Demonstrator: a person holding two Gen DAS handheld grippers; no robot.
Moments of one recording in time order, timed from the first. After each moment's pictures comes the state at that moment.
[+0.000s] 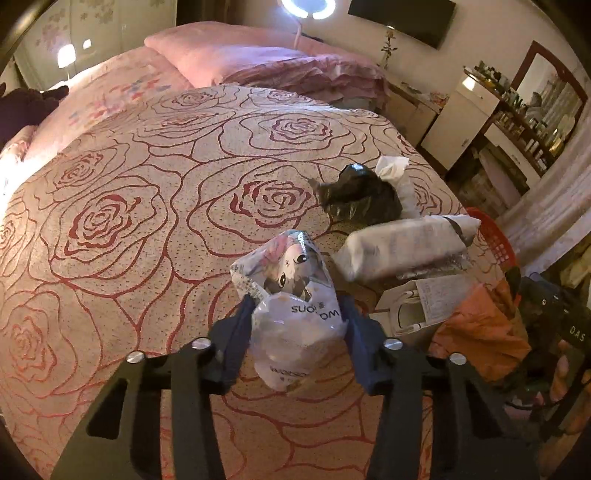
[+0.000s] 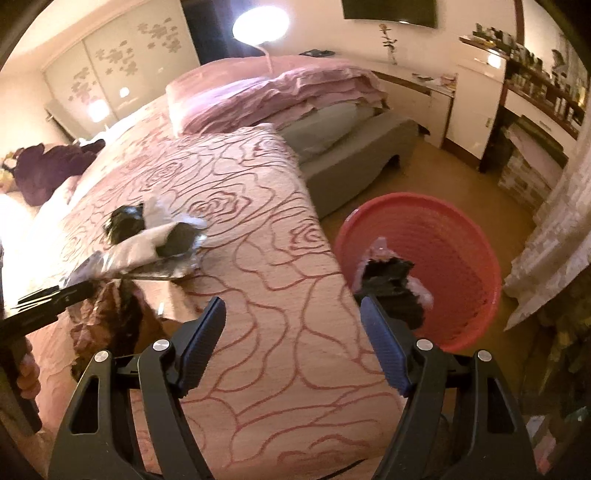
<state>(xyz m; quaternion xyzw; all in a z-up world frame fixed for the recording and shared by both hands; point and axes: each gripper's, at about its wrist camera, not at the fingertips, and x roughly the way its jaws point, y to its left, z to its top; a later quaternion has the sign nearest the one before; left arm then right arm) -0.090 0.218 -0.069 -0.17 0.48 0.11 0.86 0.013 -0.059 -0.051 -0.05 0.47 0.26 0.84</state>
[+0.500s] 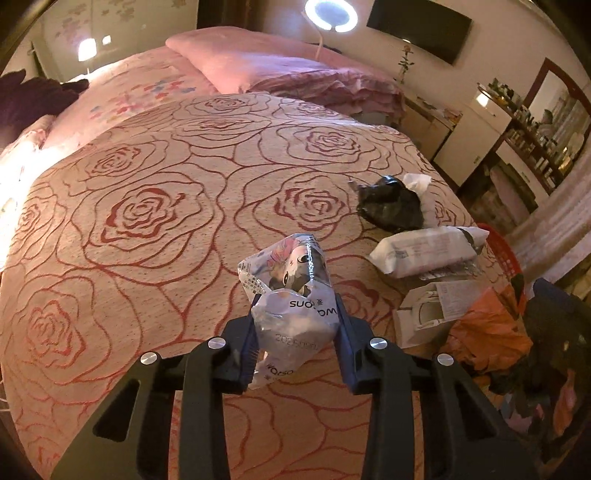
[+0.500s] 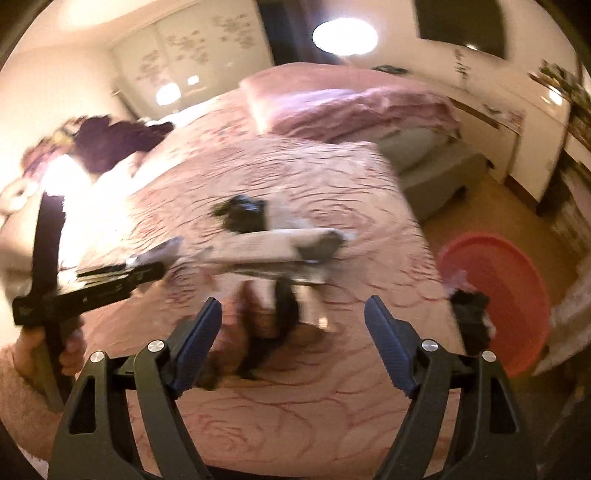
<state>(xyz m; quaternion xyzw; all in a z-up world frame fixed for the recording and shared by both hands) -0.112 0.236 -0.061 -0.18 0.46 0.15 0.86 -0.033 -0.002 -0.016 -0.07 0.43 0.39 0.81</state>
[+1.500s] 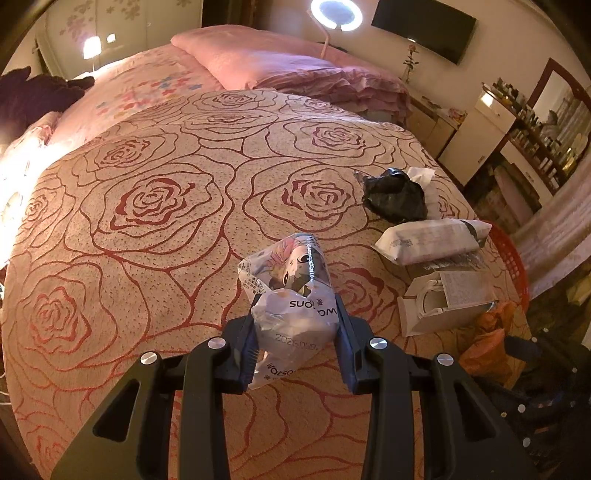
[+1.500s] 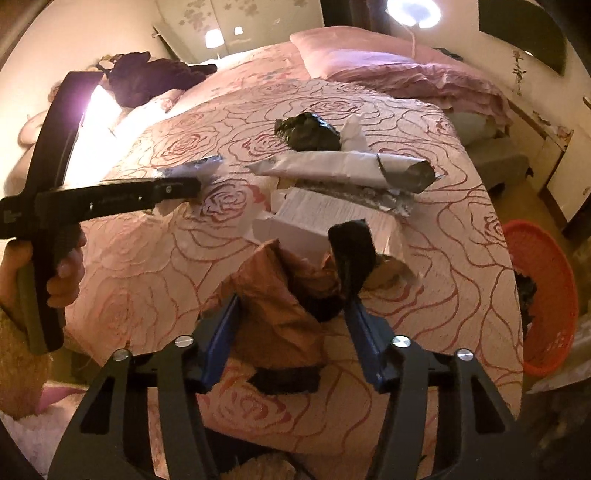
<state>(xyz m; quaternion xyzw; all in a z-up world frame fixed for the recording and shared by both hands) -0.121 0.231 -0.062 -0.18 0.46 0.15 0.85 -0.071 0.021 -0.052 -0.15 0.47 0.45 0.74</state>
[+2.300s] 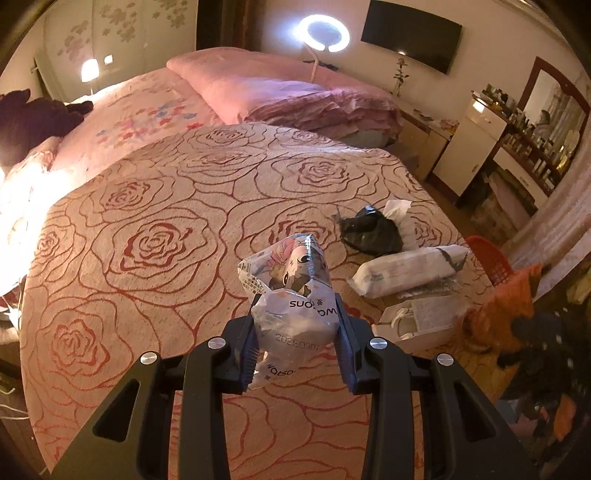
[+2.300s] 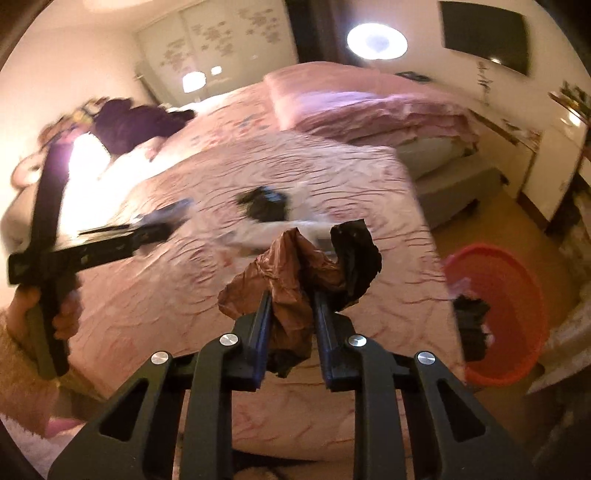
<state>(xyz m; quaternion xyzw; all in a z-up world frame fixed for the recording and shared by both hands) -0.114 0.221 -0.026 -0.15 0.43 0.15 0.87 -0.041 -0.020 -0.003 -0.09 0.43 0.41 0.80</state>
